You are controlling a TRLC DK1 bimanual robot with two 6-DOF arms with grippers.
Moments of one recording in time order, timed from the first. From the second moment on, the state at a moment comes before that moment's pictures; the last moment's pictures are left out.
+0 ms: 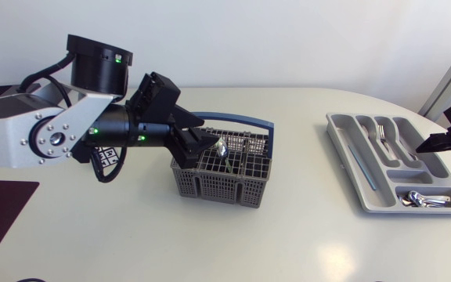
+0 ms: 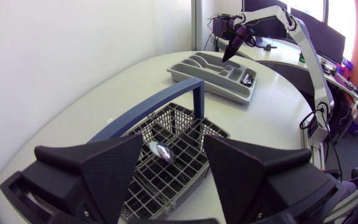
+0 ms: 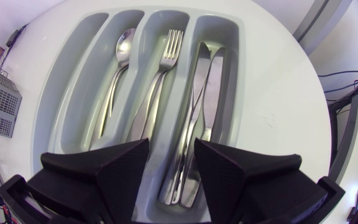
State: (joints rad) left arm -0.51 1.42 0.93 -0.06 0.40 0.30; right arm -0.72 2.41 2.05 -0.97 -0.43 -0.84
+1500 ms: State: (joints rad) left arm -0.49 1.67 1.06 -0.12 0.34 0.12; right arm -0.24 1.57 1.02 -0.63 -0.49 -0.76
